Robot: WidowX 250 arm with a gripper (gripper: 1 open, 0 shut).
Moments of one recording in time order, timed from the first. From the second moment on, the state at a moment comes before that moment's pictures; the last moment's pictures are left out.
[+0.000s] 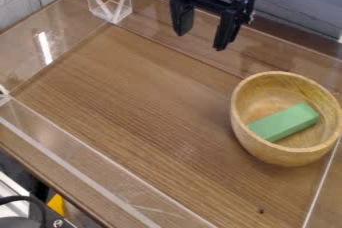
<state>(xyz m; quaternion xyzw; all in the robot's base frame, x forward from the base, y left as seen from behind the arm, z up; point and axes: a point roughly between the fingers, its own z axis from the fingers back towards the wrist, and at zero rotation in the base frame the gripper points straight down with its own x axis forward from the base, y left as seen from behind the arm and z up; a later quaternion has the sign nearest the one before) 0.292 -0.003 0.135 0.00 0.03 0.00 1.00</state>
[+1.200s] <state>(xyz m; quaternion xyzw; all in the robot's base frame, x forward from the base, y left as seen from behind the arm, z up) 0.277 -0.142 0.093 0.00 0.07 -0.38 0.92</state>
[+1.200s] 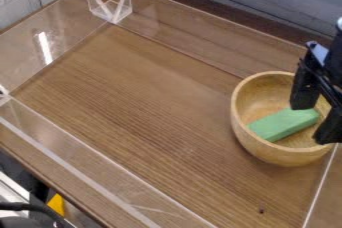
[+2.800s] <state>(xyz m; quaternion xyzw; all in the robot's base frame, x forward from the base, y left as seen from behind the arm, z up) 0.294 -0.103 0.053 0.00 0.03 -0.38 0.93</state>
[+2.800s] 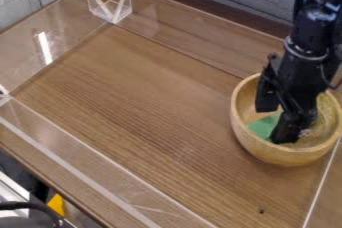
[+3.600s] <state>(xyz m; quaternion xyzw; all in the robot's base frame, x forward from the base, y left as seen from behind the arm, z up) 0.293 -0.101 0.039 0.01 0.01 -0.32 0.95</state>
